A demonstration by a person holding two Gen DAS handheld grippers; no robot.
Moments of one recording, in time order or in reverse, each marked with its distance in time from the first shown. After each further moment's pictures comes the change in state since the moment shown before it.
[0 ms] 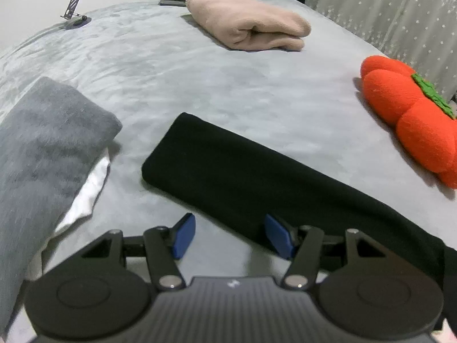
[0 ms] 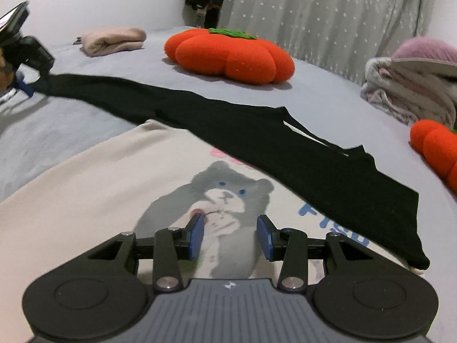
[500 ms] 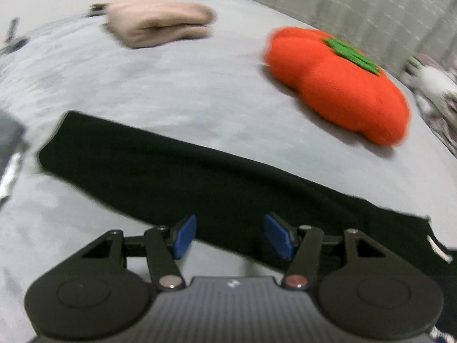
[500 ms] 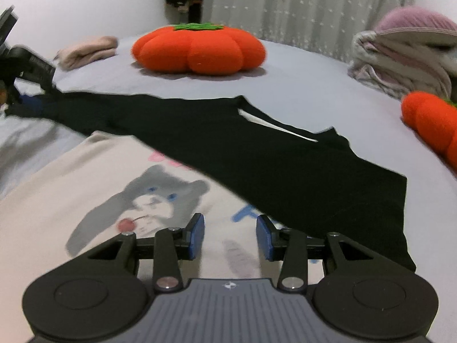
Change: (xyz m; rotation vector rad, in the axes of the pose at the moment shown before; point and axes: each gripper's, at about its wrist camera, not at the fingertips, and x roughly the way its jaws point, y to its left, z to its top) left arm -0.024 -0.094 -0.031 0.102 0.017 -0.141; right arm 0.020 -0.067 0.005 0.086 0.036 0.026
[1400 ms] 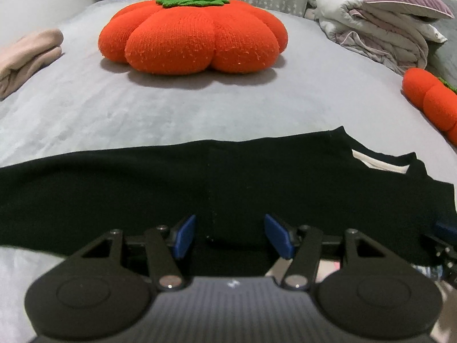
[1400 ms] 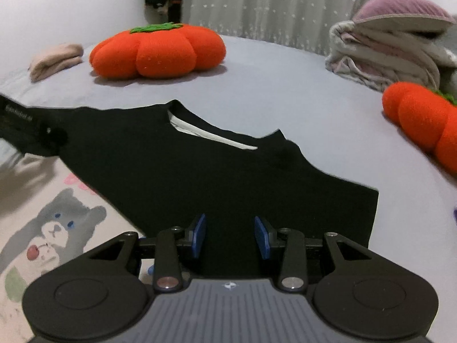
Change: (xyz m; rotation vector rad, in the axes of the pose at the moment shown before) left arm 0.030 -0.167 -0.073 0.445 0.049 -0.207; right arm 0.039 -0.090 0.015 0.095 0.011 -0.030
